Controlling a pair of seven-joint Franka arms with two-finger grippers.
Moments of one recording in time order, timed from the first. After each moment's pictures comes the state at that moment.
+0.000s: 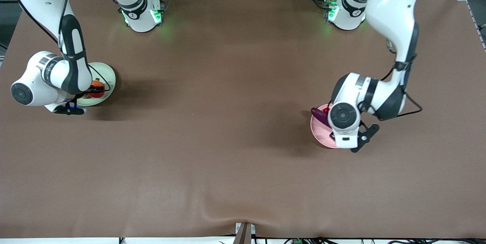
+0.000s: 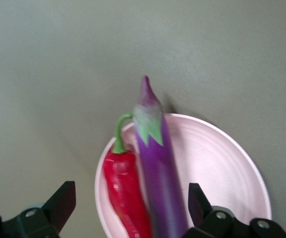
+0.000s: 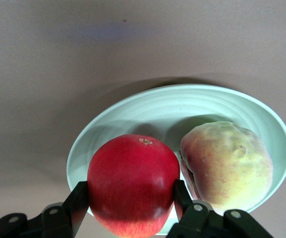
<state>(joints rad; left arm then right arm) -0.37 0.56 0.06 -1.66 0.30 1.93 -1.19 0.48 0.45 -0.78 -2.17 0.20 2.03 -0.39</state>
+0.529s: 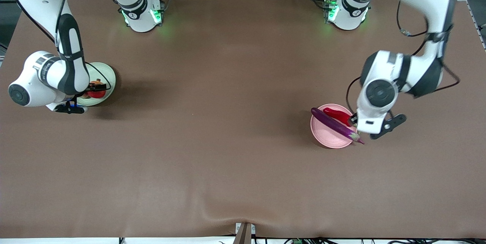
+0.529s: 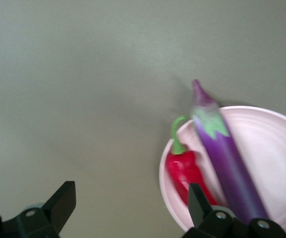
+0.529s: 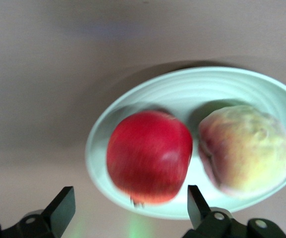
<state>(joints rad) -0.26 0.29 0.06 -1.94 0.30 2.04 -0.85 0.48 0.44 -0.77 -2.09 0.22 1.85 -0.39</state>
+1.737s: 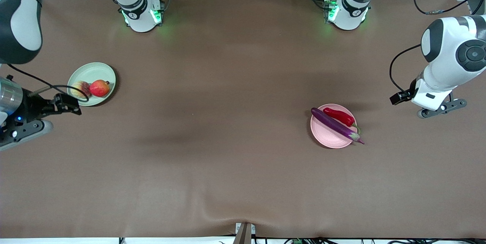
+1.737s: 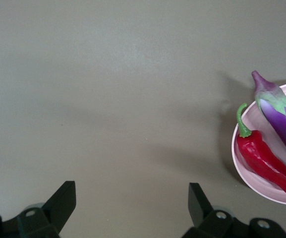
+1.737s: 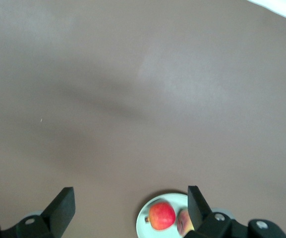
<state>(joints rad) -0.03 0.07 0.05 -2.09 0.21 2.08 -0.35 0.05 0.41 -0.02 -1.12 0.01 1.44 -0.37</state>
